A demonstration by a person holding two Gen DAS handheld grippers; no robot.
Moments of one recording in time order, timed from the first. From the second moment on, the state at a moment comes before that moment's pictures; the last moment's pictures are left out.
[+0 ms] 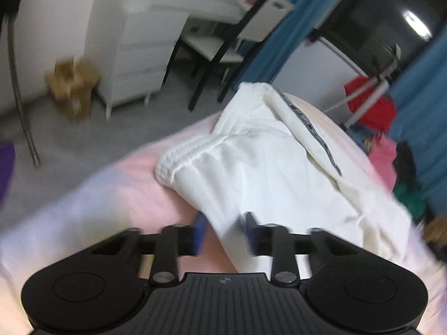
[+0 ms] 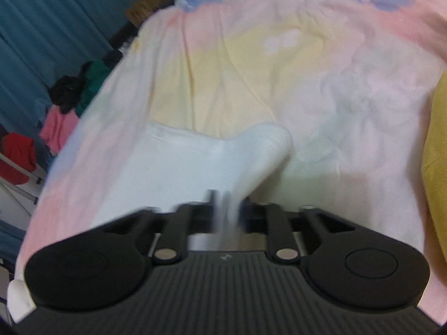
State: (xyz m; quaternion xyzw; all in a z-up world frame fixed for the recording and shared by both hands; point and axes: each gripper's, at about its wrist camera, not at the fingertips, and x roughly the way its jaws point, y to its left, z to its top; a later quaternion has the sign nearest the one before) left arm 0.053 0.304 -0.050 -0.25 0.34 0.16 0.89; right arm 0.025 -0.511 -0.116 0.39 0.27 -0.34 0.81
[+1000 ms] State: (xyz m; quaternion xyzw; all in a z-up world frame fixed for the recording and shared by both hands) left arm 0.292 -0.203 -0.070 0.12 0.32 -0.15 0.93; right arm 0.077 -0.378 -0.110 0.24 0.22 -0.24 0.92
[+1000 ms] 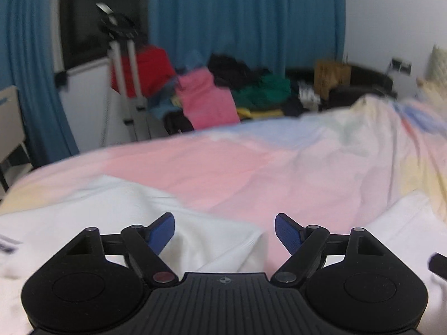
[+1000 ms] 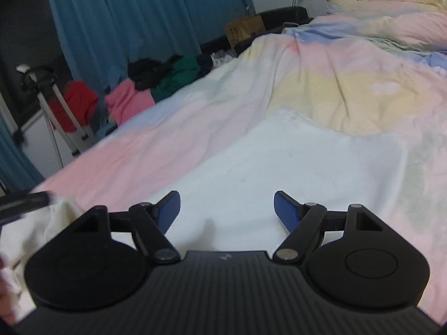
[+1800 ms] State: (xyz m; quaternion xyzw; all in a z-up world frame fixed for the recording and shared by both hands) left arm 0.316 -0.027 0.005 -0.11 0.22 -0.12 0.96; right arm 0.097 -0.345 -0.118 0.21 0.22 -0.18 0.94
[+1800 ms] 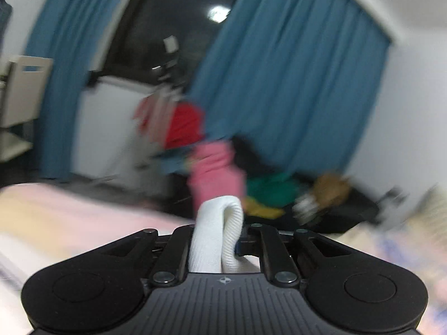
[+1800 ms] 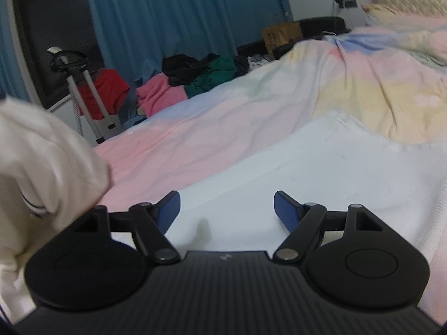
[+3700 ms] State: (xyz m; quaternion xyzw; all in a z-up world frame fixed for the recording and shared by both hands) left arm 0.102 0.057 -0.089 -0.19 0.30 -0.07 0.93; right arm 0.305 -0.165 -0.115 0.24 0.35 0.21 0.88
